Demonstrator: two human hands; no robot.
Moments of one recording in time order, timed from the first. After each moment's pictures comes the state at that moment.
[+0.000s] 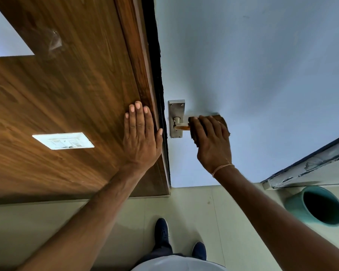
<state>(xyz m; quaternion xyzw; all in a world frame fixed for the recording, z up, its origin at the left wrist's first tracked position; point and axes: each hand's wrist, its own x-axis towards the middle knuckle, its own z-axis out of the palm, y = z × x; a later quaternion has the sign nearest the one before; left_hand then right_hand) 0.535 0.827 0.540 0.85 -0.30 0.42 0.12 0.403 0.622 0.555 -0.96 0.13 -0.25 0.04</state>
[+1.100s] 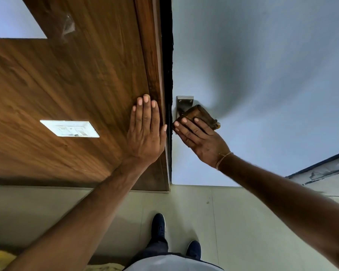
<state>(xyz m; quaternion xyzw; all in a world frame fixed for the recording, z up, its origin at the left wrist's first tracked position) 0.533 0.833 0.541 0.84 -0.32 0.42 0.13 0.432 0.600 0.531 -0.93 -0.20 -0.26 -0.20</state>
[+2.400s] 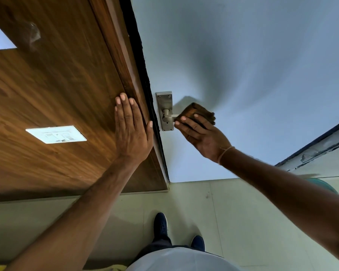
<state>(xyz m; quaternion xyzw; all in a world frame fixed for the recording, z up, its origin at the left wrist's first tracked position) 0.515 0.821 0.550 0.87 -0.29 0.38 0.14 0.390 0.562 0.535 -0.93 -0.18 -0.20 -0.24</state>
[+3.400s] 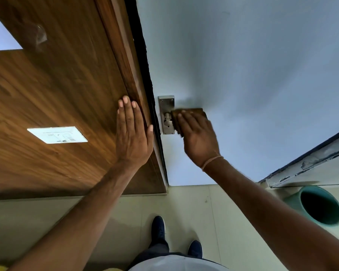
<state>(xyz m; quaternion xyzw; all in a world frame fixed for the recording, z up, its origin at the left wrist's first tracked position) 0.509 0.824 0.556 0.87 -0.30 0.37 0.15 0.395 0.630 0.587 -0.97 0.06 -0.24 0.06</state>
